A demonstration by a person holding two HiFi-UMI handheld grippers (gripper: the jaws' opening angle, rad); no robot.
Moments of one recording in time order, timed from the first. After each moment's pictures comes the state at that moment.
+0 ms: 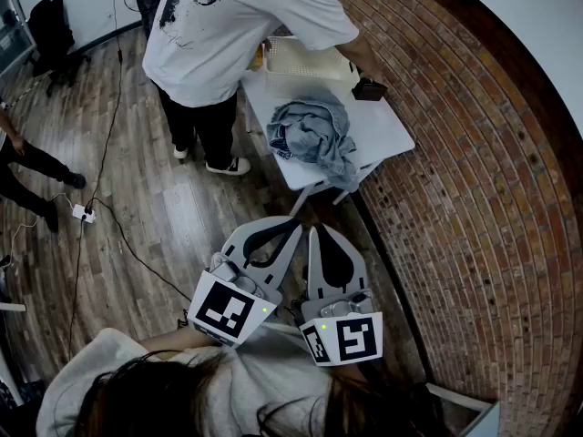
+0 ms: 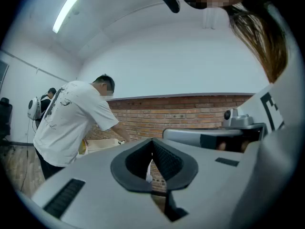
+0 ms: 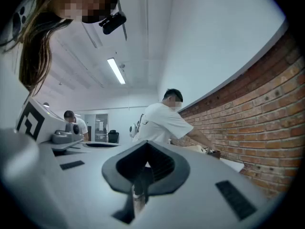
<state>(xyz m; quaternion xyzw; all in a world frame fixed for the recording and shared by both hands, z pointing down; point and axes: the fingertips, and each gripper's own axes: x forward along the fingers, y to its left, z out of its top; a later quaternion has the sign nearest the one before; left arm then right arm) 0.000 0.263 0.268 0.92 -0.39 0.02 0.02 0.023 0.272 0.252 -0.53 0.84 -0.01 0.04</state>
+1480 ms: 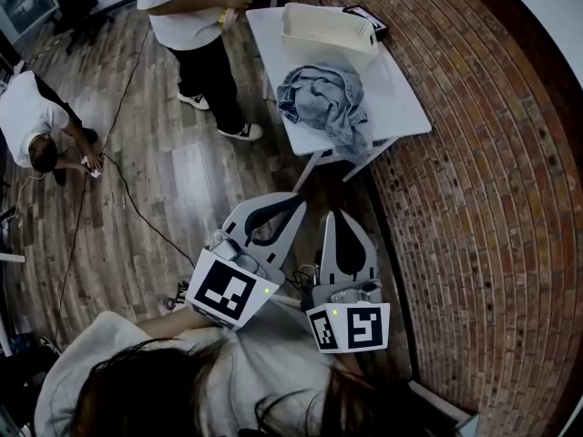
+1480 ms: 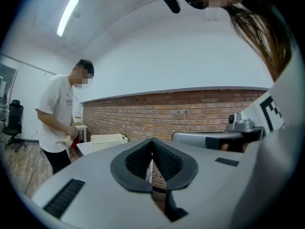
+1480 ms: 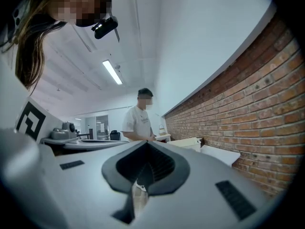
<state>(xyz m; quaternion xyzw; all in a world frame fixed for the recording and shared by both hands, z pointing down) 0.034 0.283 0.288 0.90 -0.44 0.03 0.04 0.081 0.292 0.284 -0.53 0.85 -0.06 0.04</state>
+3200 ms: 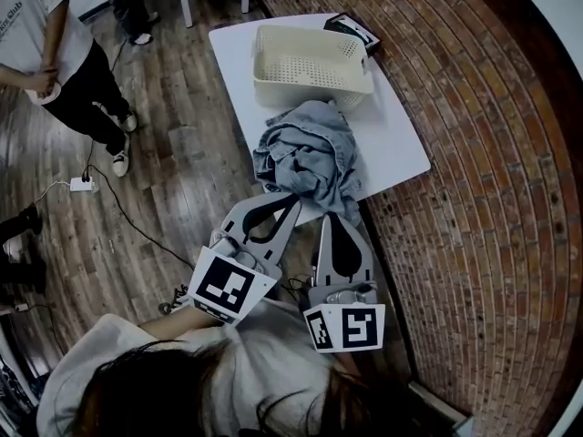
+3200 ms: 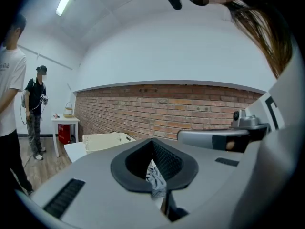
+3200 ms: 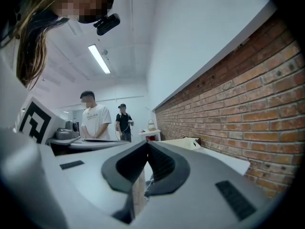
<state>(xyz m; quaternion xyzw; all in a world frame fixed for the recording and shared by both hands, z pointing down) 0.013 0.034 0.314 0.92 -0.39 0.04 0.07 0.062 0.056 0.302 -0.57 0.82 -0.07 0.00</state>
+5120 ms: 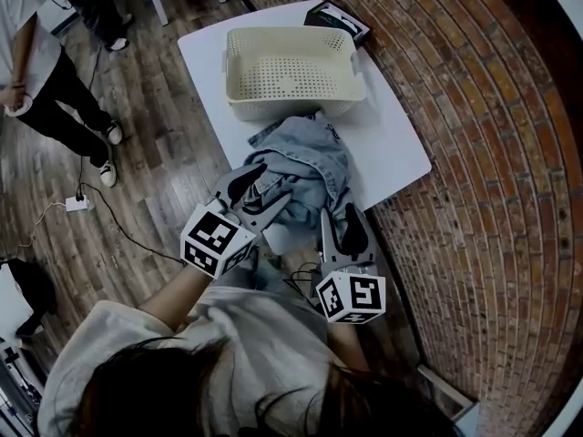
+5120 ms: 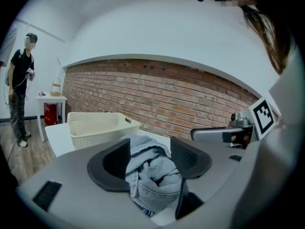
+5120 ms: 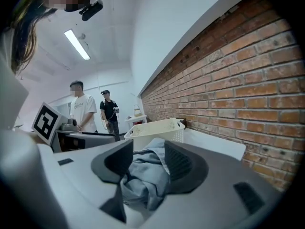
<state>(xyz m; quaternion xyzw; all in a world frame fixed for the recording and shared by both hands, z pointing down) 0.021 -0.098 0.412 0.93 -0.32 0.11 0.15 0.122 -0.049 0.402 -0.62 0.76 -0.16 -0.04</state>
